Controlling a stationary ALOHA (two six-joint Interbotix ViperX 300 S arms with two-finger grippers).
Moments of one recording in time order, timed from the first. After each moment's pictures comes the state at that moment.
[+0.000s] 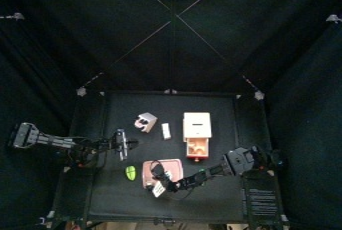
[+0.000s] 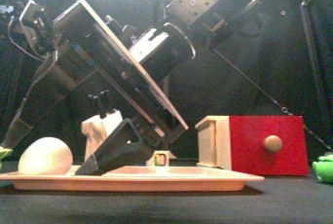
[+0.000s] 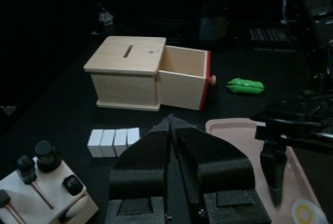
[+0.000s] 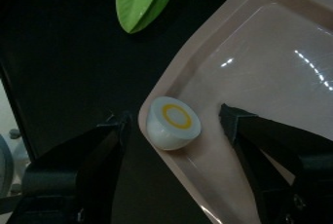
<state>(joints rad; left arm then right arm) -0.03 -0.66 1.21 -0.61 -0.46 0.57 0.33 0.54 0.12 -1.29 0.36 2.28</state>
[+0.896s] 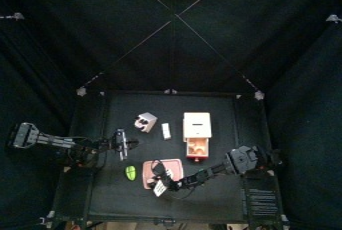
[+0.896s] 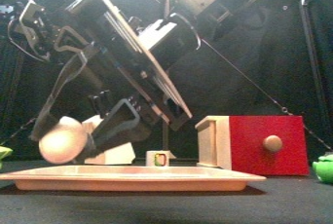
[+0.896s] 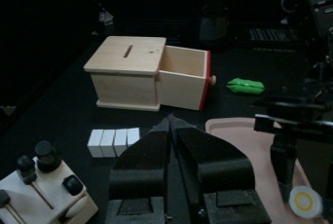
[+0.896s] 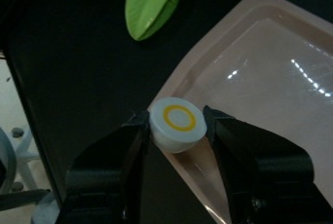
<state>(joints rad) -0.04 -0.66 1.21 -0.61 -0.46 0.57 0.32 0.48 0.15 -1.33 0.36 2.28</state>
